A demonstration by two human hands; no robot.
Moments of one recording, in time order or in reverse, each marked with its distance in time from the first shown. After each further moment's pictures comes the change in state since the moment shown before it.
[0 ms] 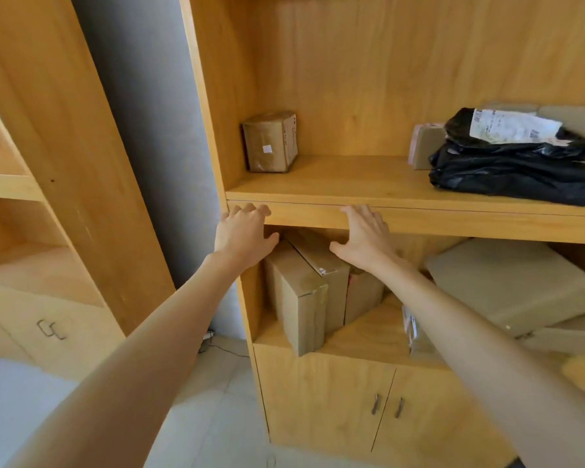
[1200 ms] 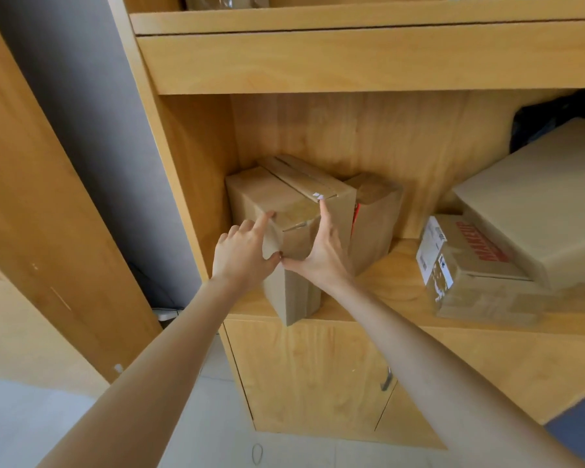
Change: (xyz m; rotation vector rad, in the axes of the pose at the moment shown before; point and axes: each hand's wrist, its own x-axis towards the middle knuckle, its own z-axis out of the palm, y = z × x) left_hand -0.014 -0.033 0.291 -0.147 0.021 0.127; right_hand 0.006 0.051 0.289 0.552 0.018 0.122
